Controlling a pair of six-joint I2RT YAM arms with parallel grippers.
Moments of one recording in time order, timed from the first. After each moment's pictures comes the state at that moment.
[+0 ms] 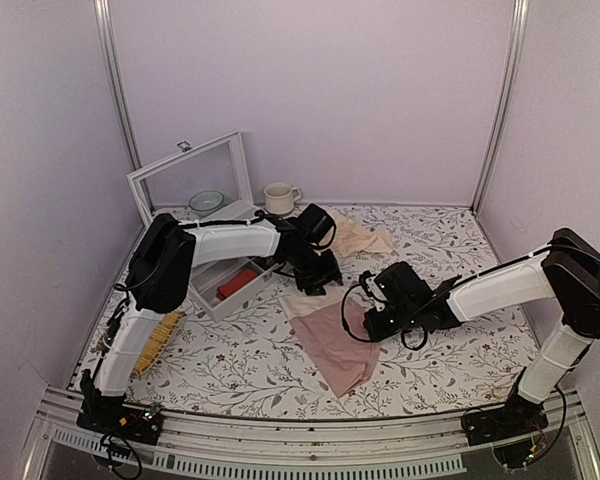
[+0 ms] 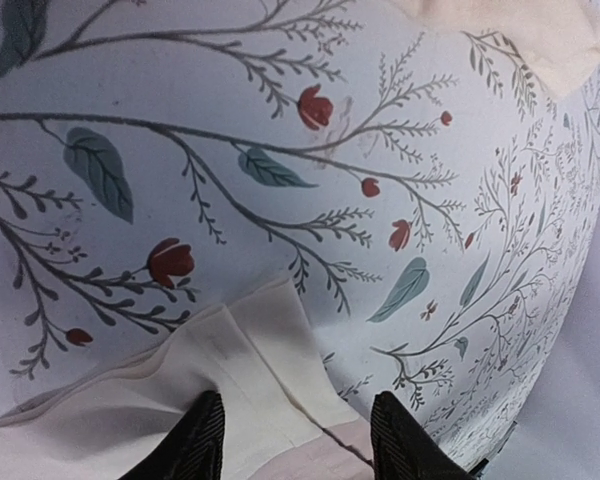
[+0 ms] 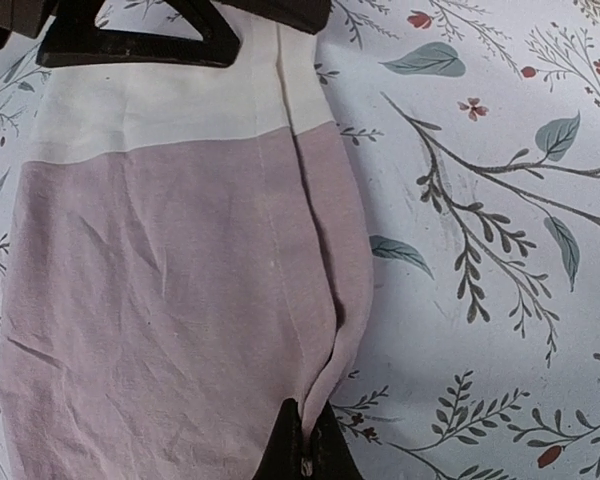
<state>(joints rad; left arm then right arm) -0.81 2.43 1.99 -0.59 0.20 -1.07 0.84 1.66 0.75 -0.01 0.08 0.36</state>
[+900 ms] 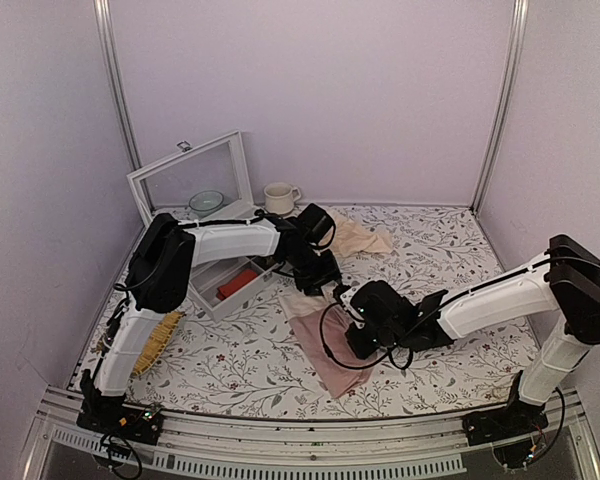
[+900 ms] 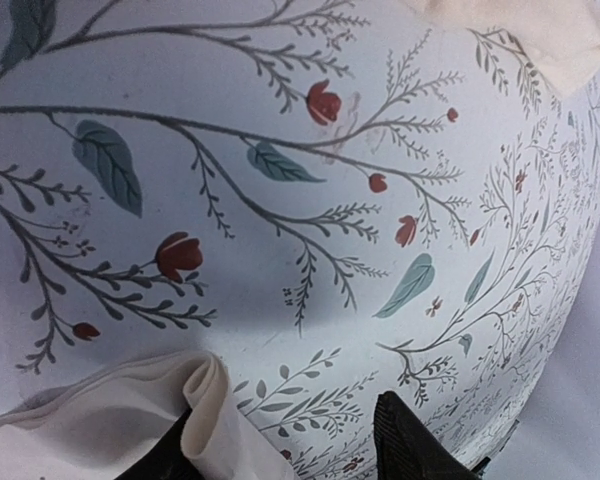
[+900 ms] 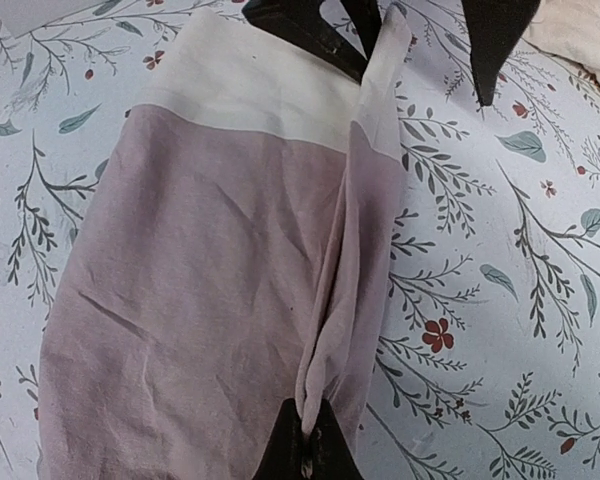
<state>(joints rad) -0.81 2.43 1.99 -0.61 0.21 -1.07 1.05 1.66 0.80 -0.03 0.28 0.26</state>
